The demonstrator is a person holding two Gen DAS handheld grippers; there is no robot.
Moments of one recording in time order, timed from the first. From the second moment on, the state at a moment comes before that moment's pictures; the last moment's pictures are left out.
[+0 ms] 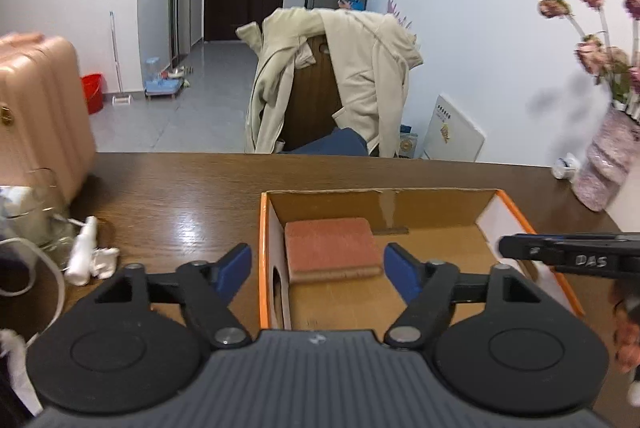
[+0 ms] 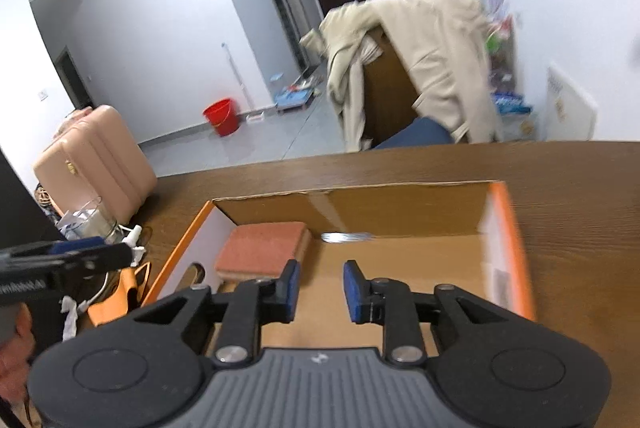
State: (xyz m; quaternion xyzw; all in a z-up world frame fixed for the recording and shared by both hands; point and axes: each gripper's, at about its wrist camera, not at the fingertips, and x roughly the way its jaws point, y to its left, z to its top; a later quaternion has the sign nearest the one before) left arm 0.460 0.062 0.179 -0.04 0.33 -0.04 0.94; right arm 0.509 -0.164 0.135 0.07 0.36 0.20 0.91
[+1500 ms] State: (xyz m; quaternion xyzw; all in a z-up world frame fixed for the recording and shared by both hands) left arm 0.102 0.078 0.054 -0.07 0.25 -0.13 0.96; right arm 0.071 -0.251 0.055 -0.05 0.19 0.18 0.96
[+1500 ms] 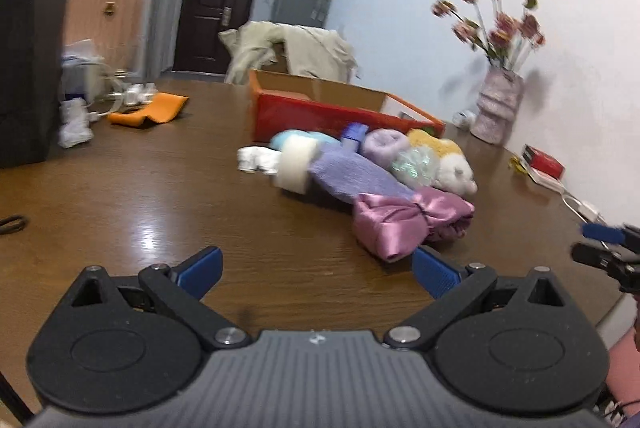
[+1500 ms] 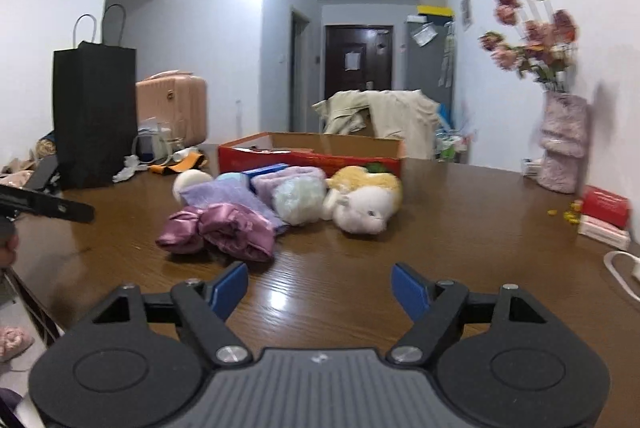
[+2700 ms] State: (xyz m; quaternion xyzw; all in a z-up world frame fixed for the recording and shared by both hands) left arm 0.126 0.011 0.143 -0.08 0.23 -0.27 0.93; right arm 0.116 -0.216 0.137 0.02 0.17 0.32 0.93
